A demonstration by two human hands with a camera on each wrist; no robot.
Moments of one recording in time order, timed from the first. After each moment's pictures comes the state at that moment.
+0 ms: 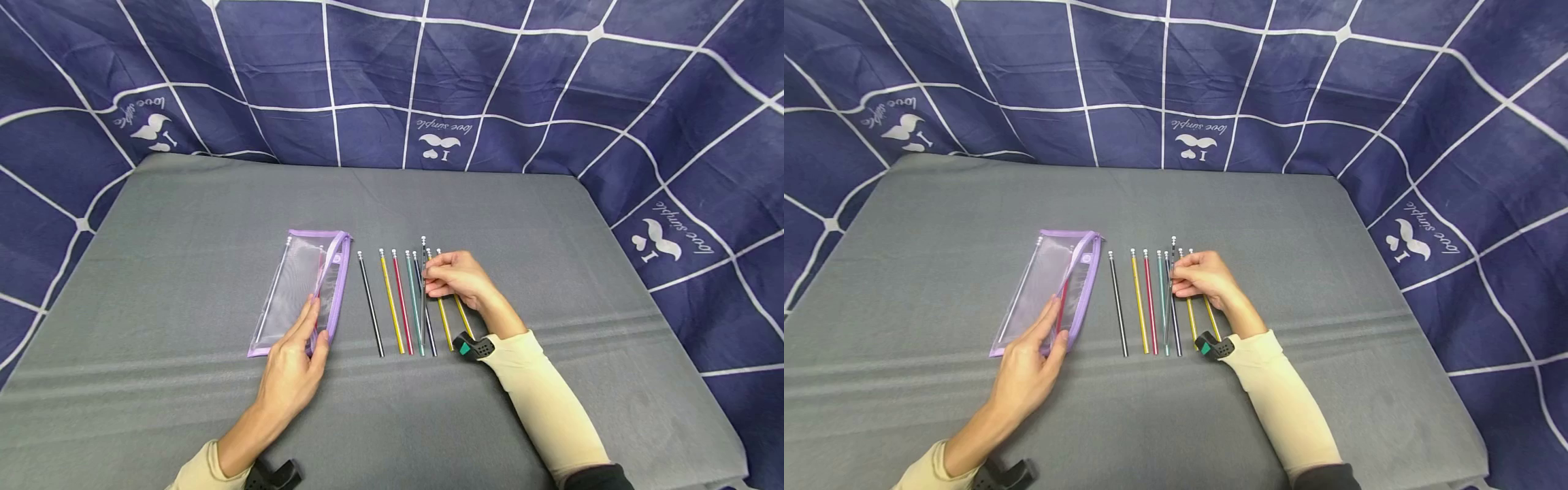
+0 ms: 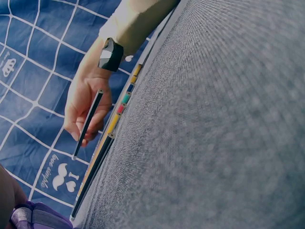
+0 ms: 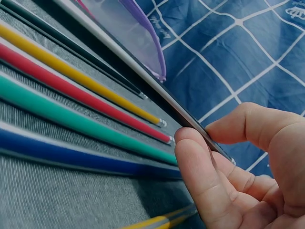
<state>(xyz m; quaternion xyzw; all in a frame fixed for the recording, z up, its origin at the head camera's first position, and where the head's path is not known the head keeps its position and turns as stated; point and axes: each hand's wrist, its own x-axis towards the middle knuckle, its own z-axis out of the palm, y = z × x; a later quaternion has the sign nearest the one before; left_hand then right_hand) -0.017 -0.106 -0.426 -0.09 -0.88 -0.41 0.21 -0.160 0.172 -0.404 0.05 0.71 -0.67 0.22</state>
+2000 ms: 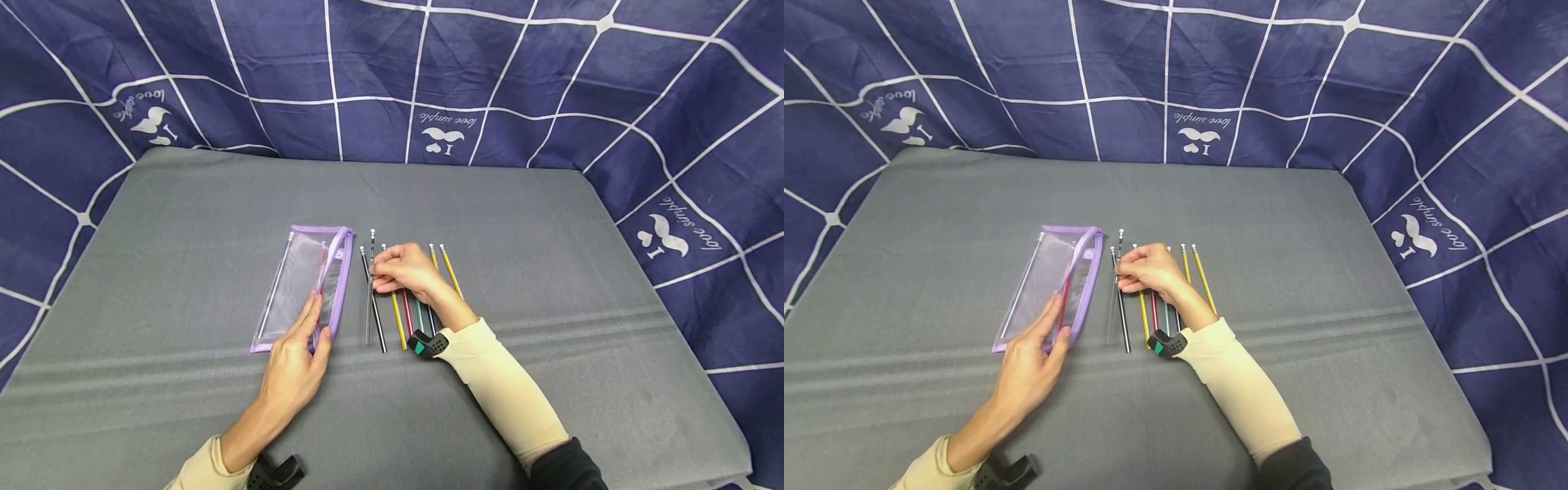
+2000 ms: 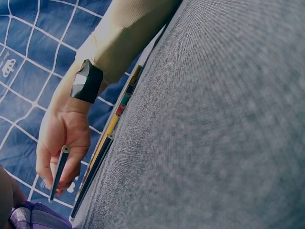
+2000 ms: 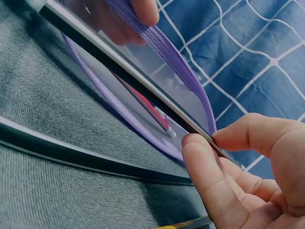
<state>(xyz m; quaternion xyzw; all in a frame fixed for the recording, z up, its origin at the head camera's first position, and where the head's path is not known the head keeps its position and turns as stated) -0.018 -0.108 -0.426 -0.09 -0.88 -0.41 0.20 -0.165 0.087 -0.404 0.03 0.68 -0.68 0.26</state>
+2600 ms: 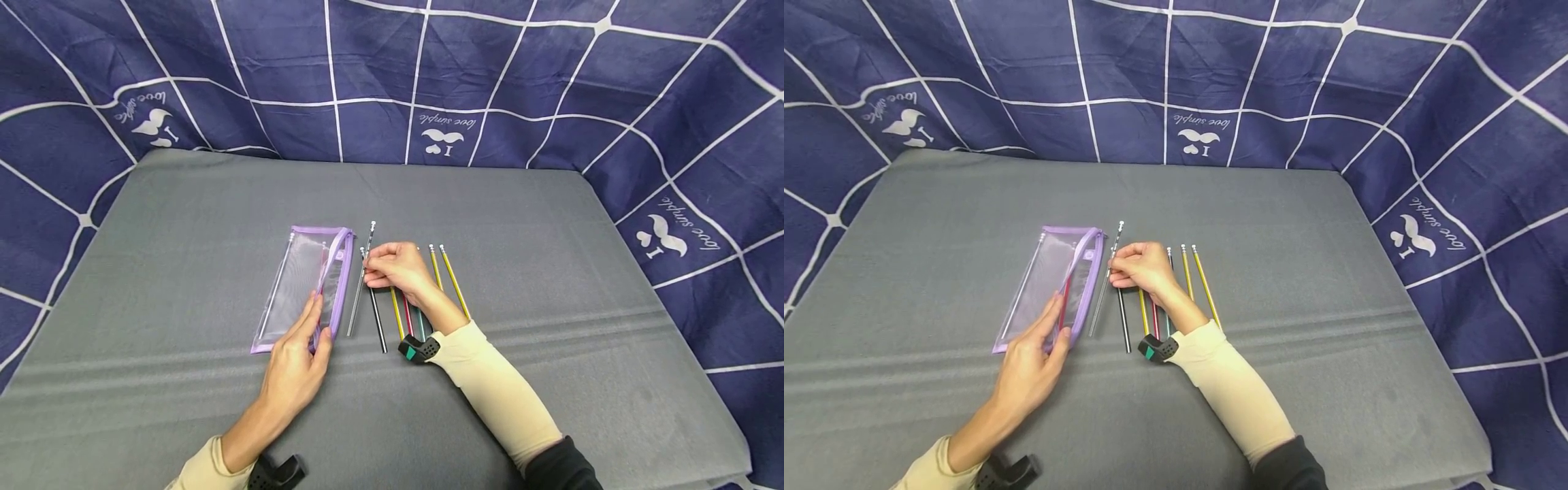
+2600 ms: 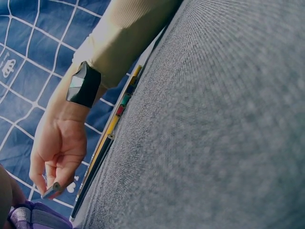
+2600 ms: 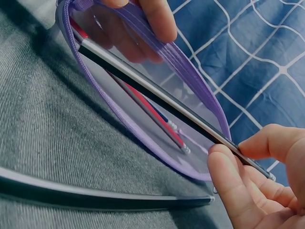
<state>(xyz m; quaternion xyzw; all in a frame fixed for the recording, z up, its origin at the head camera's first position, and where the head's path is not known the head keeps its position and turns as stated) -0.017 -0.108 -0.426 -0.09 -0.89 -0.41 0.20 -0.162 0.070 -0.404 0.04 0.66 -0.72 0.20</state>
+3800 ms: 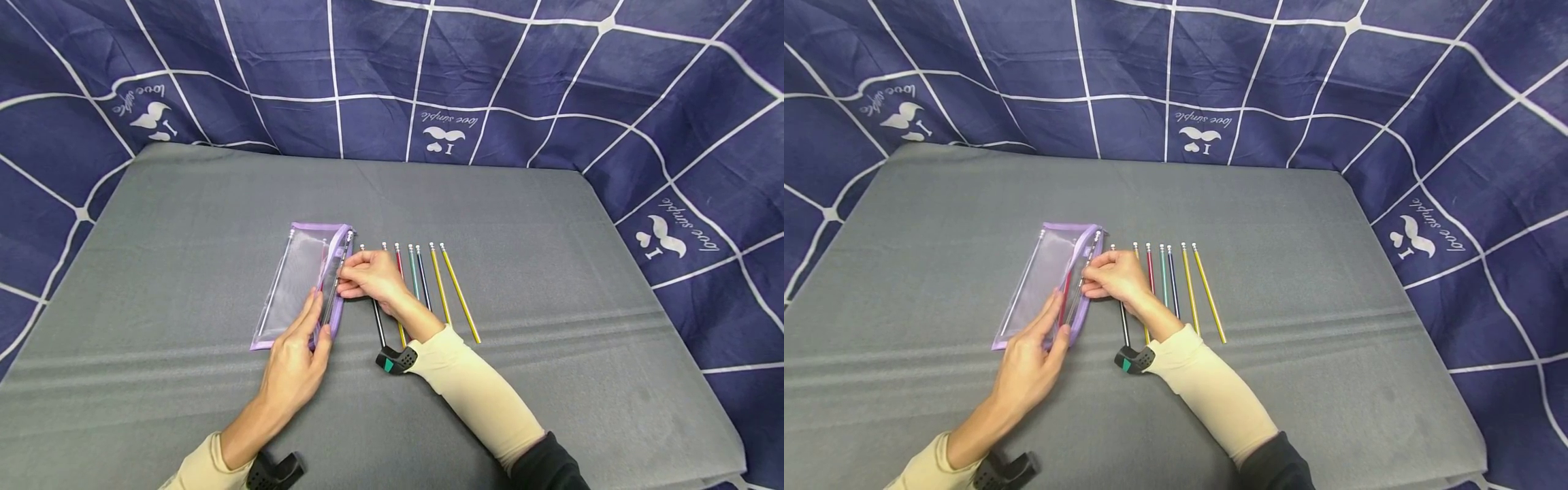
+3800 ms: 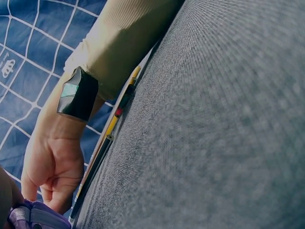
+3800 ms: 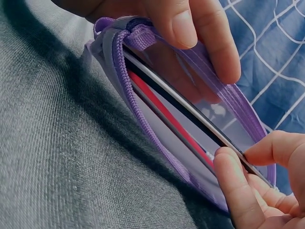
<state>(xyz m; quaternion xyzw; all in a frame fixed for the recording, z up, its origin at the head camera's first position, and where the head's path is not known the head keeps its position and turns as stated) -0.018 -0.108 -0.426 -0.10 -0.88 -0.41 0.21 -0.147 0.031 -0.411 0.04 0.64 -0.73 0.23</state>
